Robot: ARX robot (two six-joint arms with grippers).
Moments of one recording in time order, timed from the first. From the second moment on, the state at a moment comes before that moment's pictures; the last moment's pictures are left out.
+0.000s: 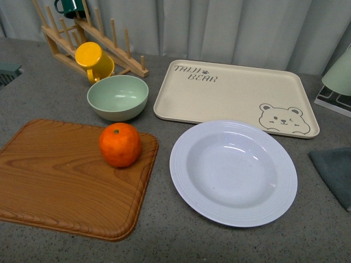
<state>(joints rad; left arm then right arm) 0.00 0.00 0.02 0.00 0.00 -0.01 0.00 0.00 0.01 0.00 0.00 0.00</state>
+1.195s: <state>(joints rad) 0.00 0.00 0.02 0.00 0.00 -0.01 0.00 0.00 0.01 0.00 0.00 0.00</state>
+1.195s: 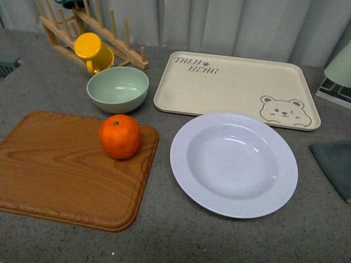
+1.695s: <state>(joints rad) 0.00 0.00 0.02 0.00 0.00 -0.01 0.00 0.00 0.01 0.00 0.00 0.00</state>
